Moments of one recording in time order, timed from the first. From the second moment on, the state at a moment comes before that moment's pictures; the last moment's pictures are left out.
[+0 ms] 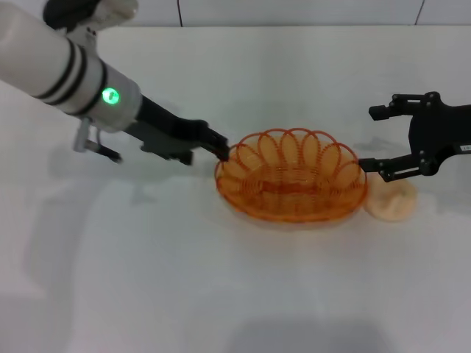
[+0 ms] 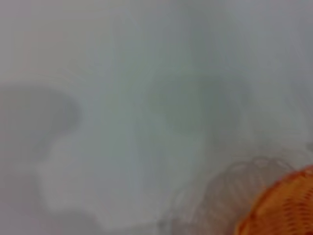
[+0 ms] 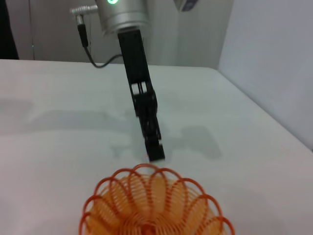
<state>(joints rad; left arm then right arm) -0.79 -2.06 1.24 0.89 2.39 1.35 -2.96 0.54 2.00 -0.96 -0.92 -1.99 -1.46 1.29</state>
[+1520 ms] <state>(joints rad) -0.31 -1.98 0.77 0.88 1.96 1.73 -1.24 0.54 1.90 -0.87 -0.91 -2.11 -1.60 1.43</state>
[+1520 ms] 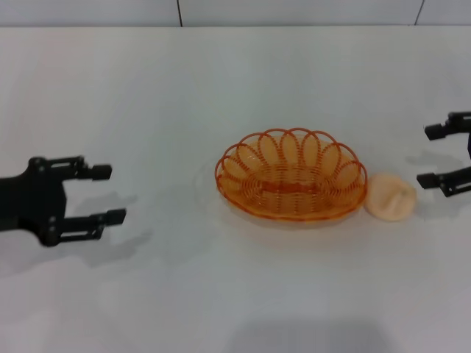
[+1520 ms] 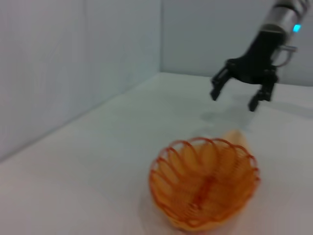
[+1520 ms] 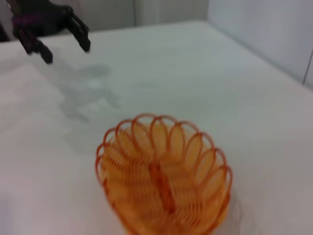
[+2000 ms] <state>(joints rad) -0.26 -2.04 0.77 0.94 2.05 1.78 -1.14 0.63 1.92 -0.90 -0.90 -2.28 -1.63 1.54</state>
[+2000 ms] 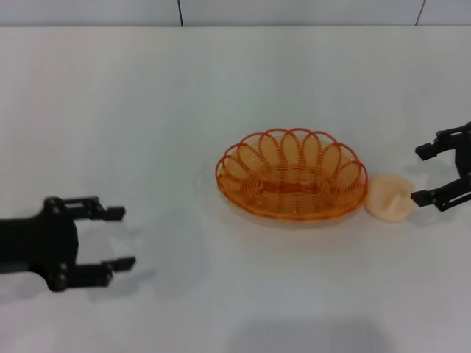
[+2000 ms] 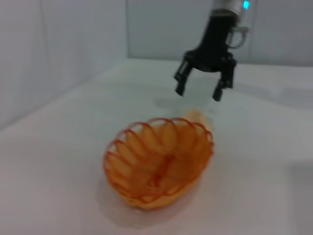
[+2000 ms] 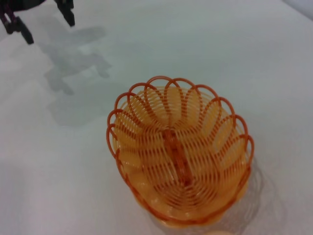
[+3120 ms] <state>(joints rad) -0.24 -2.08 0.76 0.94 1.99 1.79 -1.03 0.62 1.97 -0.97 -0.91 -2.33 -1.52 1.55</state>
